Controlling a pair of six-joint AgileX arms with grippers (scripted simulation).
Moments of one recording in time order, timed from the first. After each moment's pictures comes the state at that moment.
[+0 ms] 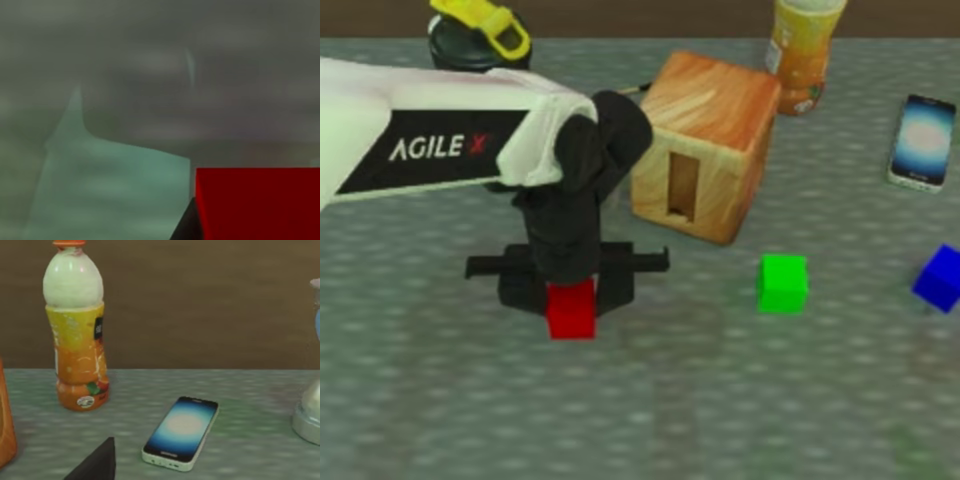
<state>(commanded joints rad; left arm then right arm) -0.60 2.04 1.37 -0.88 -0.02 -0.60 0.00 0.00 0.00 0.00 0.00 0.00</state>
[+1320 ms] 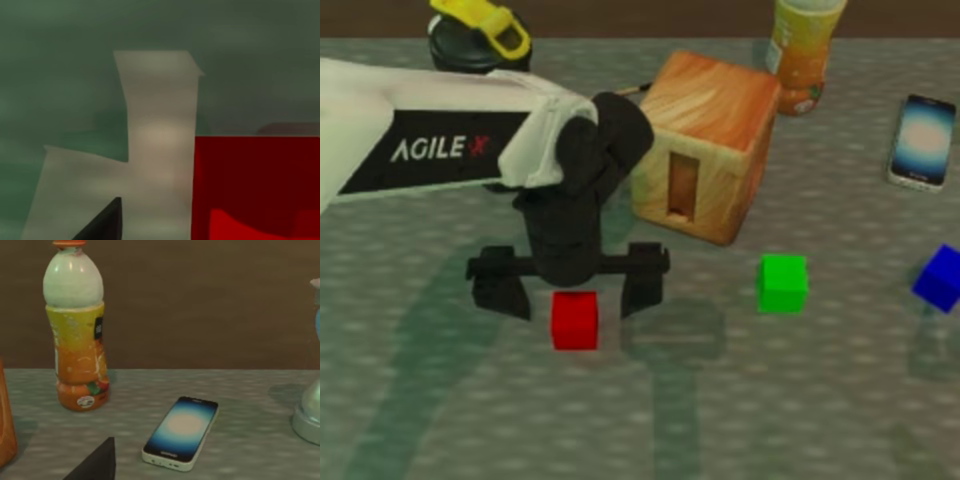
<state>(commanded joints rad) -0.60 2.04 1.37 -0.88 -0.02 -0.60 0.00 0.00 0.00 0.00 0.00 0.00</state>
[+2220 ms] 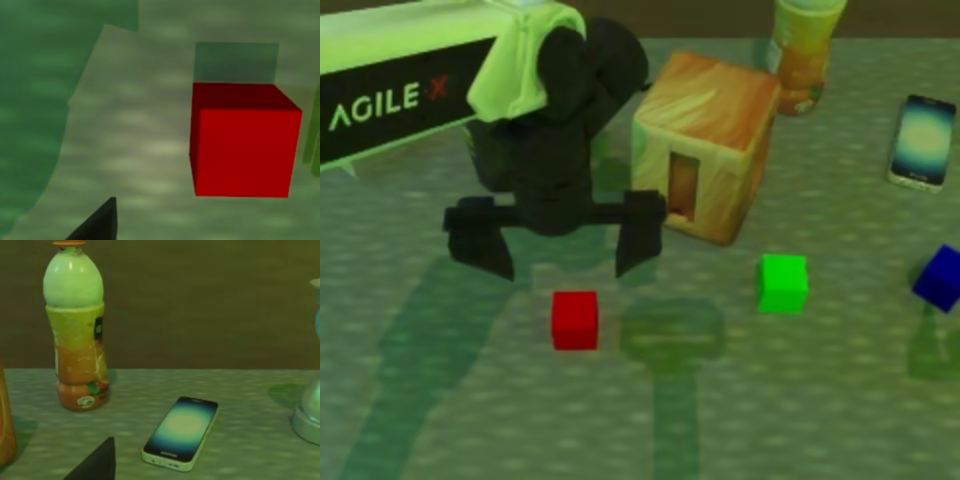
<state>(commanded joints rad) -0.59 1.96 1.54 -1.12 -0.02 -0.60 0.00 0.00 0.00 0.00 0.00 0.00</state>
